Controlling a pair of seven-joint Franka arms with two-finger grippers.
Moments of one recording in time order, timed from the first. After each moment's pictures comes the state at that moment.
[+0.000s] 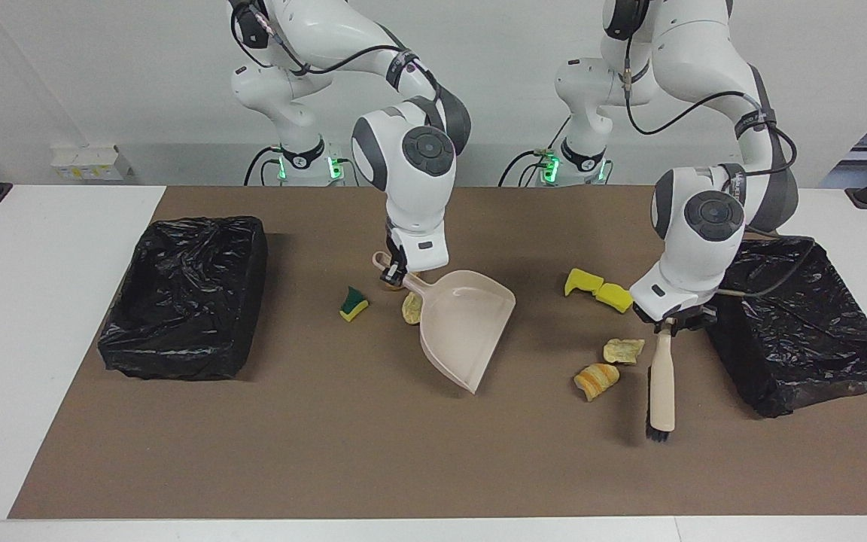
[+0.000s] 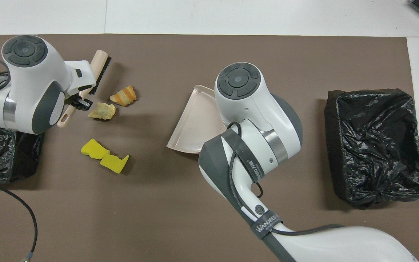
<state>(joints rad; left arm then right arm) -0.15 0.38 0.00 -1.65 0.25 2.00 0.30 0.52 0.39 0.00 -1.49 -0.09 1.69 -0.61</state>
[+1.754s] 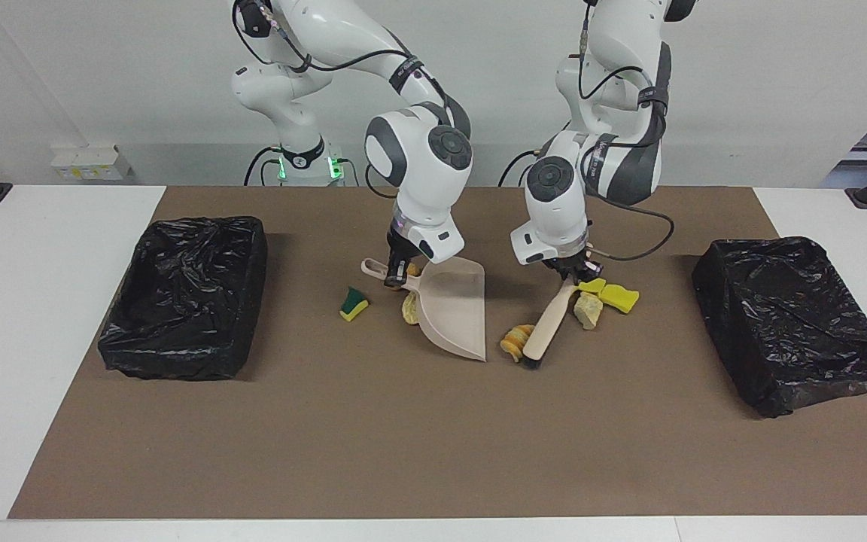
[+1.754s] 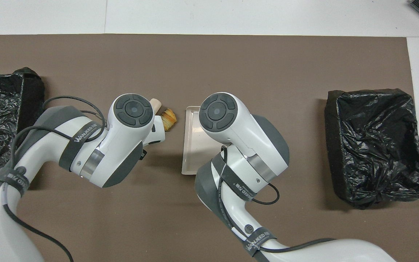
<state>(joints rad) -0.46 0.18 -0.02 -1.89 0.29 1.82 0.01 0.56 0.35 0.01 -1.62 -0.26 1.78 -0.85</state>
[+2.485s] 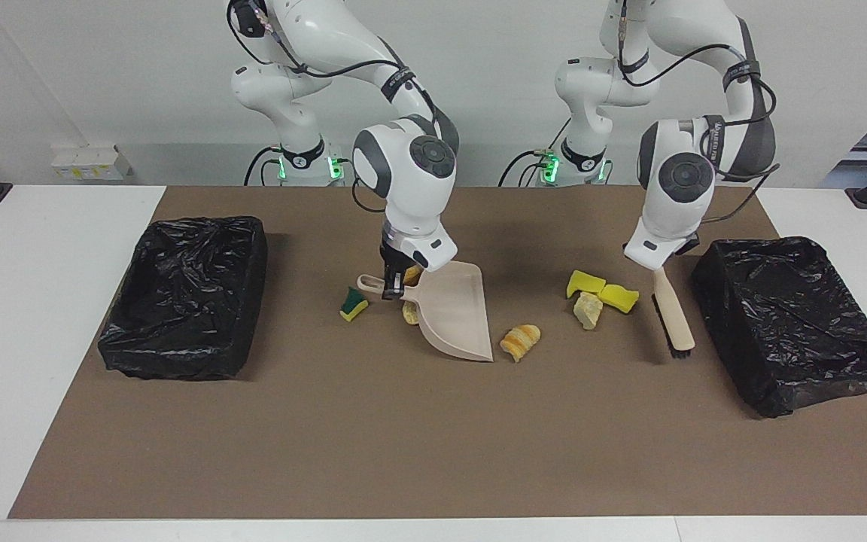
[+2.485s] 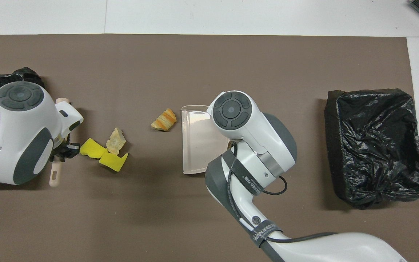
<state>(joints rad) -0.15 0.05 0.00 -2.05 0.29 1.80 -0.26 0.53 0.35 0.01 -1.67 -0.24 1.91 -0.97</state>
